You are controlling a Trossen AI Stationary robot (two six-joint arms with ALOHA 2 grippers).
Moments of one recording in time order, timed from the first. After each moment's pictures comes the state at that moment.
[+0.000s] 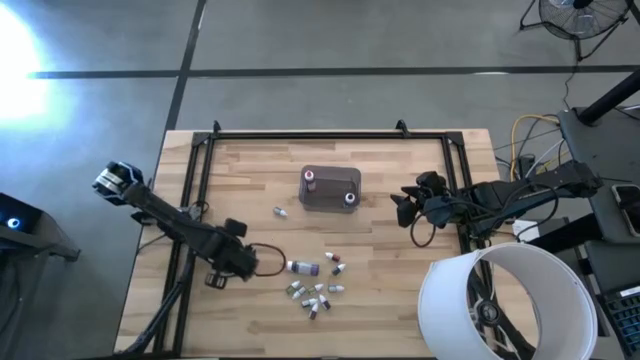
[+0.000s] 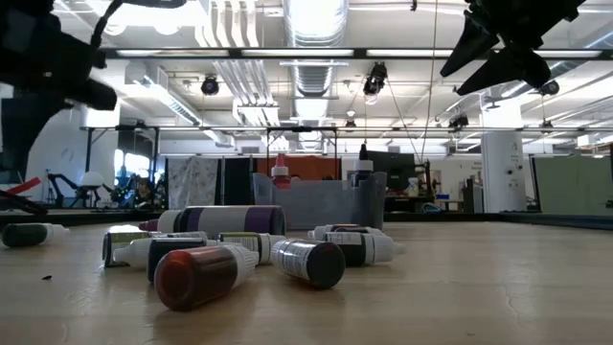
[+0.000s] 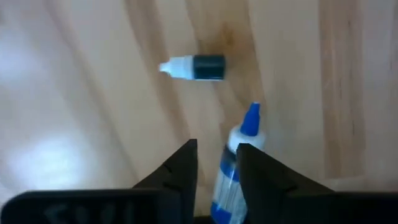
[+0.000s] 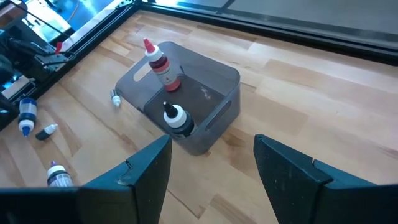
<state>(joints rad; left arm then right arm) -0.52 1.36 0.91 -1.15 -0.03 -0.26 0.25 0.92 0.77 -0.66 0.71 1.02</state>
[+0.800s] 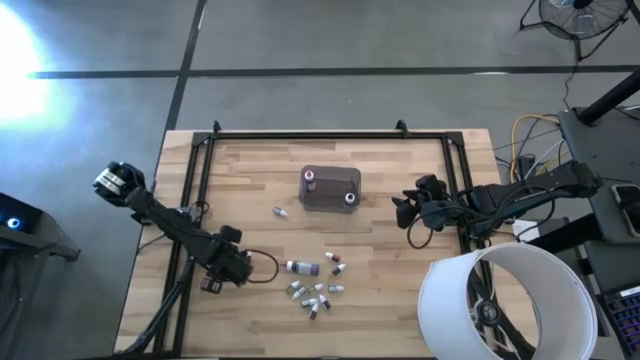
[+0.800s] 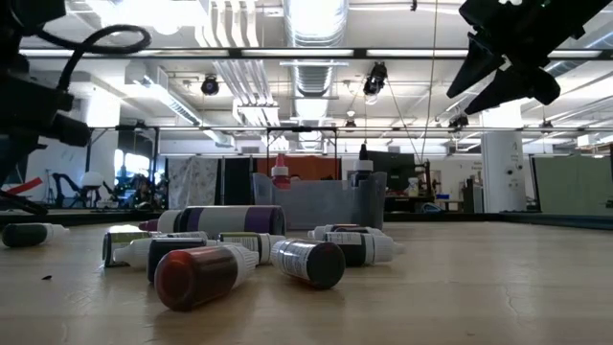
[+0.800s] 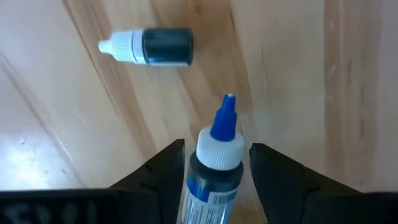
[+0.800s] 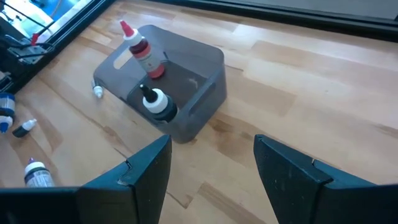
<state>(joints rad) -0.59 1.37 0.75 -0.99 0.02 -0.33 0.25 0.92 0.70 -0.65 0.71 1.09</state>
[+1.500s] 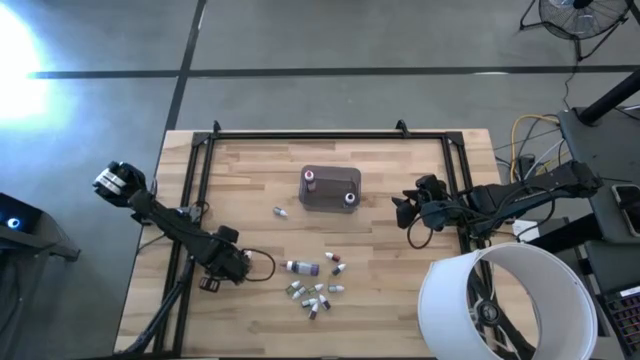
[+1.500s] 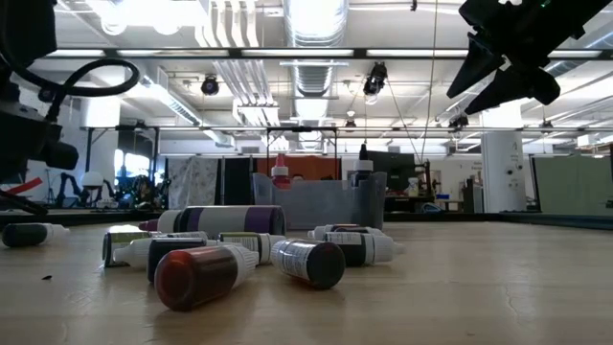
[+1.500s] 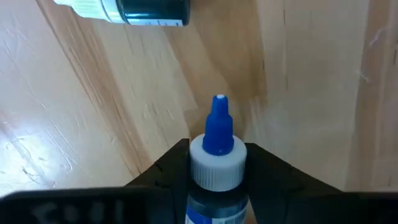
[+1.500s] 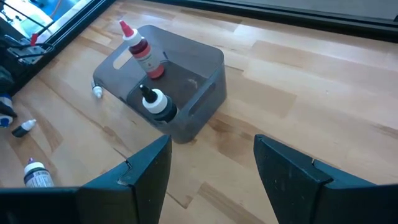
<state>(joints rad) -0.59 1.37 0.65 -0.91 0.06 -0.34 0.25 0.92 0.70 -0.65 0.71 1.09</state>
